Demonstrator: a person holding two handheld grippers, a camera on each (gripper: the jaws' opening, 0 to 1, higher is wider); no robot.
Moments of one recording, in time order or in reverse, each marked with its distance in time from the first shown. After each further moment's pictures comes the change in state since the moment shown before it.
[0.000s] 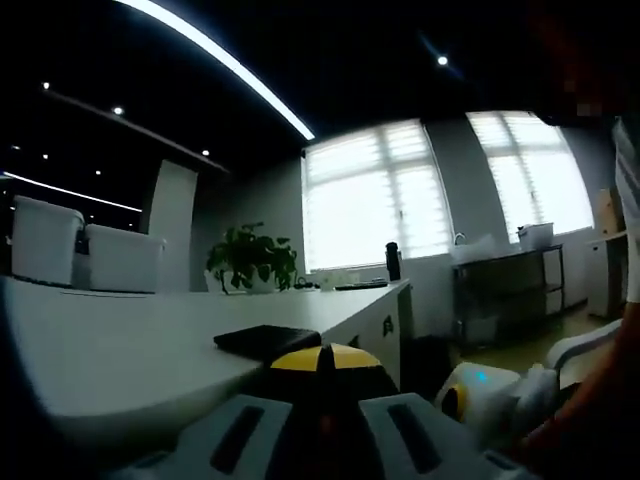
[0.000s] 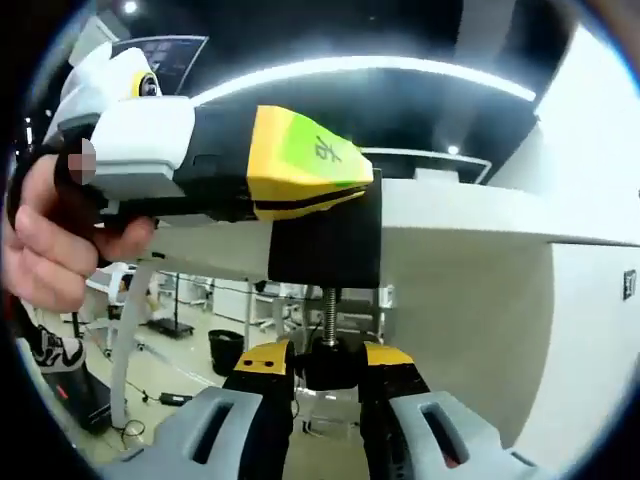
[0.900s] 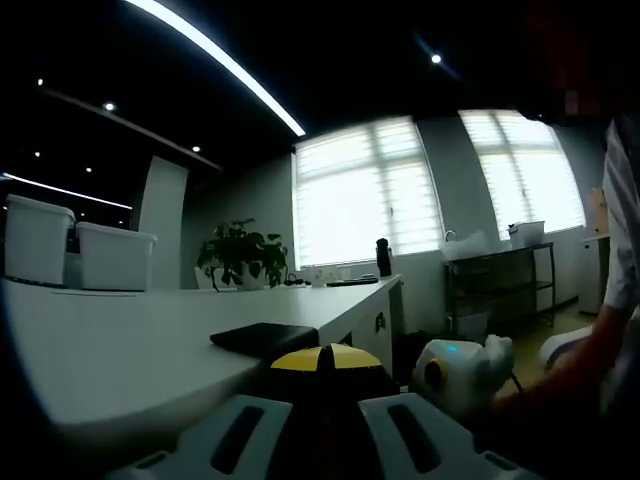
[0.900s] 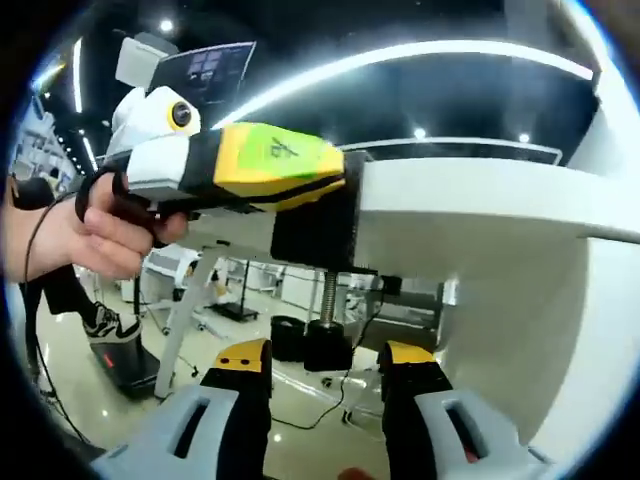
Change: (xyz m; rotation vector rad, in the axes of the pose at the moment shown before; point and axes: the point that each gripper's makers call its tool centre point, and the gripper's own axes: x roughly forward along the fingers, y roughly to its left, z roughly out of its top) left arm 0.001 -0.003 -0.003 -0.006 0.015 -0.046; right arm -0.016 0.013 -0.008 0.003 0.025 0.189
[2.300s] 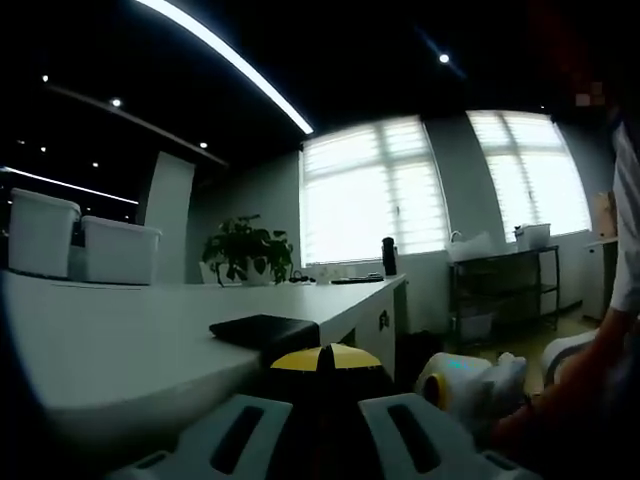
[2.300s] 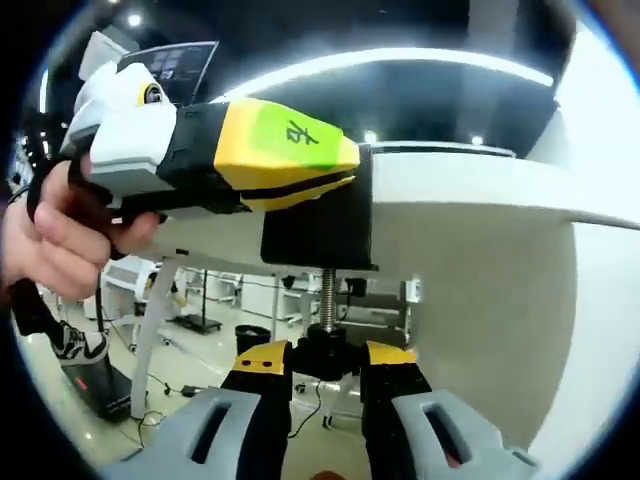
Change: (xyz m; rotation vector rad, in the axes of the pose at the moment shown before) left arm 0.001 0.002 -0.005 -0.022 0.012 0.029; right arm 0.018 -0.016 -0.003 -0.038 0.001 -0.033
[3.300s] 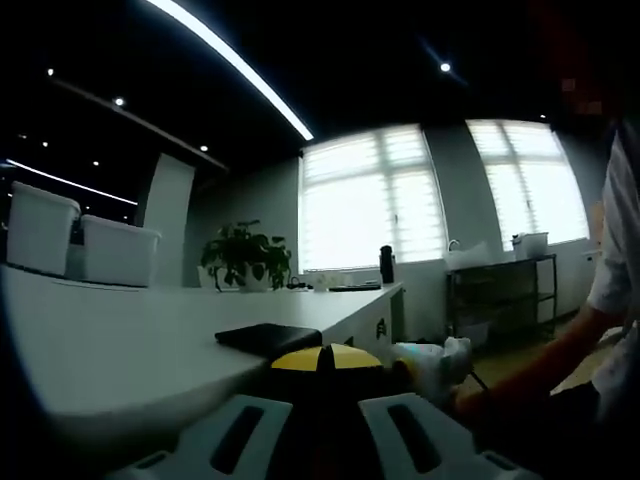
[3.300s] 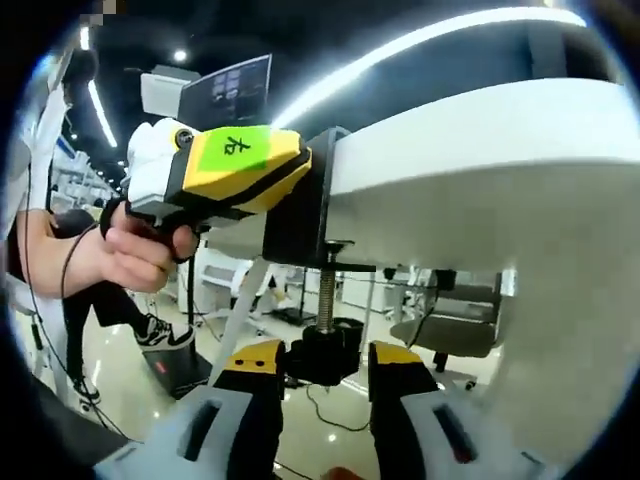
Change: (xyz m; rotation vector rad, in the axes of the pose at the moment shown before) left arm -0.004 0.001 0.008 -0.017 -0.034 -0.012; right arm -0.001 0.009 -0.001 0.146 -0.016 0.268
